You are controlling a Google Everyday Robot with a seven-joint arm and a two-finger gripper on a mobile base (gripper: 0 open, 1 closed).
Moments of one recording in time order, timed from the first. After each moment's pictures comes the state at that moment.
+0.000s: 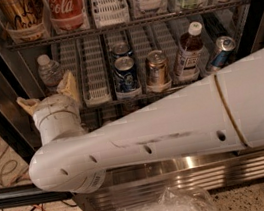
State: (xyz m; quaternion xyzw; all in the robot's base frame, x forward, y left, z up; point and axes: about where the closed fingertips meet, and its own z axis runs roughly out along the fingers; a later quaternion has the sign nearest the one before) arm 0.594 0.192 0.894 -0.15 0.68 0.05 0.71
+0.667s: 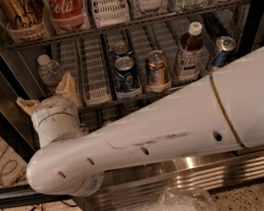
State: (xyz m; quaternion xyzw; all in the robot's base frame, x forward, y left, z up) arm 0.591 0.194 0.892 -0.15 0.68 0.04 0.71
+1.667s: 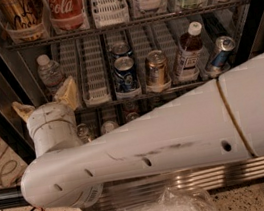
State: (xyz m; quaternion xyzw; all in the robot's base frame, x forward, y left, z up) arm 0.564 0.205 0.894 -0.14 0.69 0.07 0.71
